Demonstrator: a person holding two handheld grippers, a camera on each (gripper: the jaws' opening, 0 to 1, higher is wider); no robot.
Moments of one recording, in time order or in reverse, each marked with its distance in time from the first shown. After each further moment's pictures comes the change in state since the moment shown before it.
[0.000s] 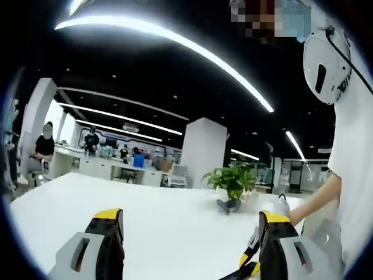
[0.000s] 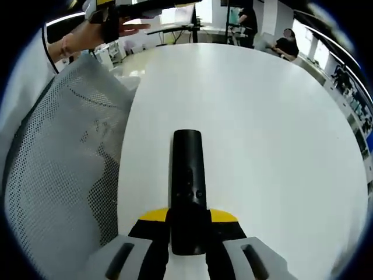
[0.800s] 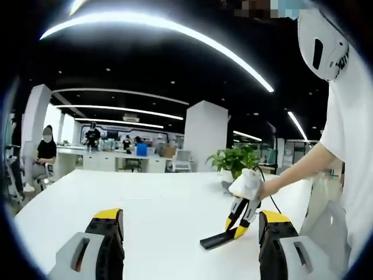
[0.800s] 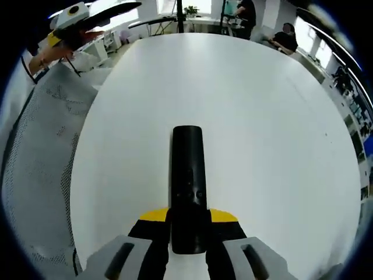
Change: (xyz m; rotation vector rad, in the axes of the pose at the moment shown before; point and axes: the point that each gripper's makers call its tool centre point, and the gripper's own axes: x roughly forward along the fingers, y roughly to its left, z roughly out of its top) left arm -0.005 0.002 -0.018 0.024 0.090 0.015; right arm -0.015 -0.103 -0.006 -0.034 0.098 -0.042
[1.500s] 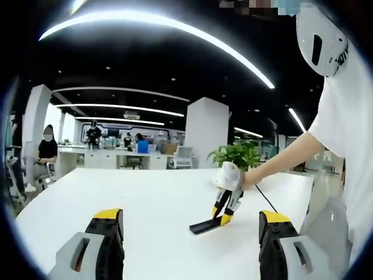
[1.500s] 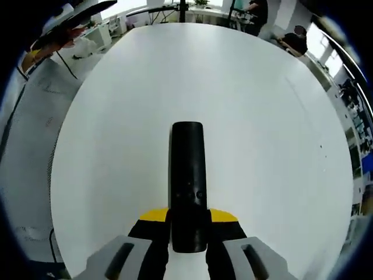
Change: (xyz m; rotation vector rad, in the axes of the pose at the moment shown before) left arm -0.003 0.003 -0.006 0.006 0.024 0.010; right arm 0.002 -0.065 0.007 -0.085 0.086 -0.018
